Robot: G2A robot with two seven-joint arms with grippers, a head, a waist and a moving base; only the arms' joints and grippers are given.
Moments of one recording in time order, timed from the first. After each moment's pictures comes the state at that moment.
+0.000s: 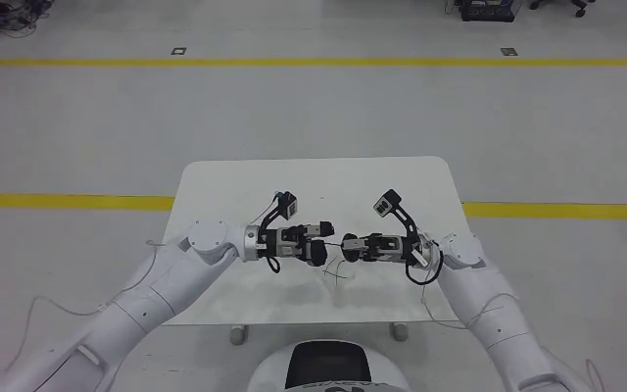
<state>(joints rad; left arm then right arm) 1.00 -0.98 -0.65 -1.36 -0.76 -0.21 -0.97 -1.27 -1.23 1.19 -1.22 0.58 -0.33 1.39</state>
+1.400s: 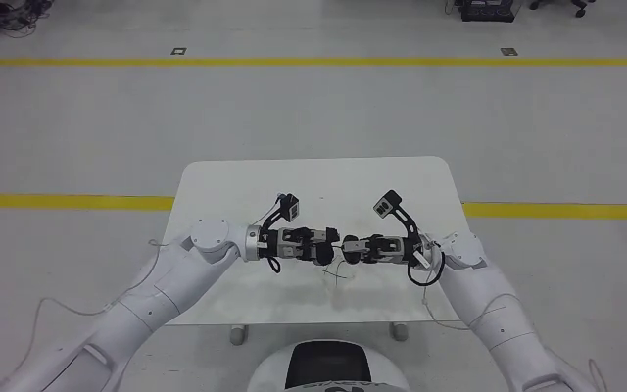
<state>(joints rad) 1.01 -1.01 -0.68 -1.33 -0.75 -0.17 -1.03 -1.27 -1.20 1.16 -1.24 0.62 -0.34 1.39</state>
